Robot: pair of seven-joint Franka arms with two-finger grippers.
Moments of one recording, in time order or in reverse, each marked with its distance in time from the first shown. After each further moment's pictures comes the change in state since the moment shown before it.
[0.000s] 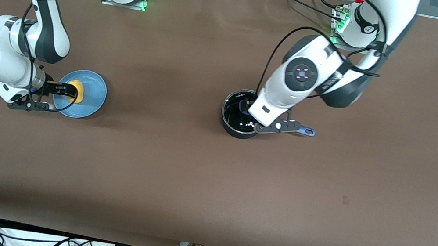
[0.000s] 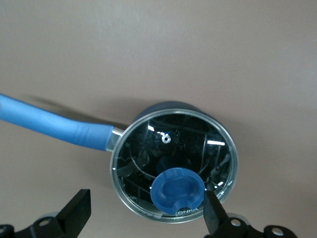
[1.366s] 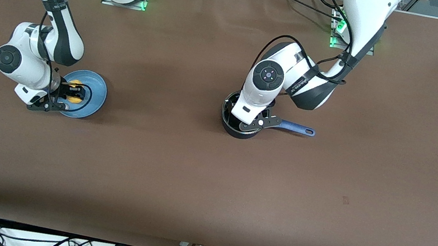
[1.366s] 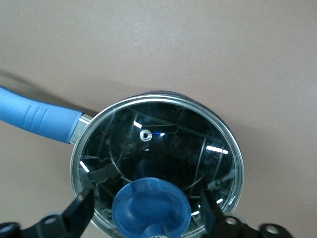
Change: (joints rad) left arm -0.063 0.098 0.002 0.009 0.050 0.073 -0.161; right arm 0.002 0.053 0.013 -0.076 0.000 0.145 -0.041
